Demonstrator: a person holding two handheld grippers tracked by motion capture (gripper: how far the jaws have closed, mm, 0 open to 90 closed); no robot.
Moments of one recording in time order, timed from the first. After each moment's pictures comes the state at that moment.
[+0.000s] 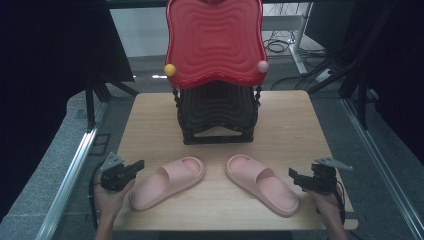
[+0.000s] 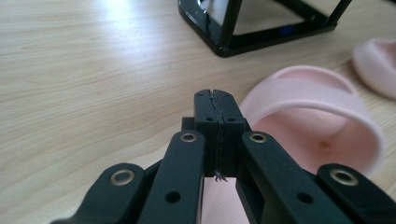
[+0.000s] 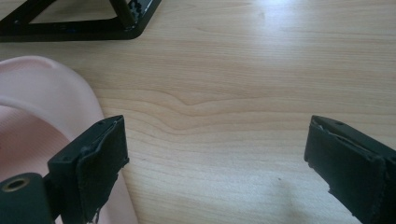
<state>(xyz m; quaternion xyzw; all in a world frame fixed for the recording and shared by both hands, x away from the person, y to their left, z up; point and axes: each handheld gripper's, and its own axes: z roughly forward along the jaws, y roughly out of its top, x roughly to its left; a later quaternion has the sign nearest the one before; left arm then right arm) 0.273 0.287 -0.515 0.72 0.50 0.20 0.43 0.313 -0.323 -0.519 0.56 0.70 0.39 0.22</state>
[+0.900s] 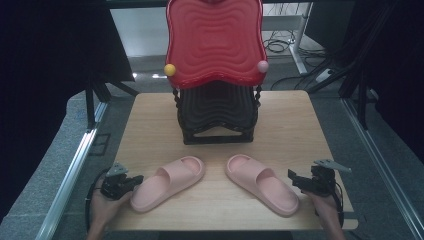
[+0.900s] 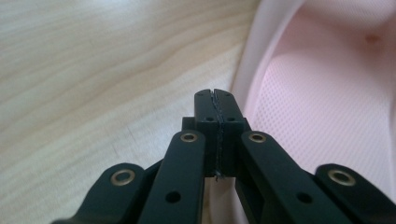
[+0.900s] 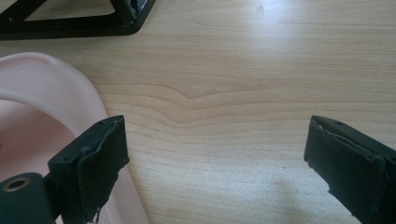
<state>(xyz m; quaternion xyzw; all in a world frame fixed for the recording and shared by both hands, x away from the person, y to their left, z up) 0.262 0.298 -0.558 0.78 0.49 0.14 0.36 0.308 -0.317 -0.520 0.56 0.70 0.39 0.22</state>
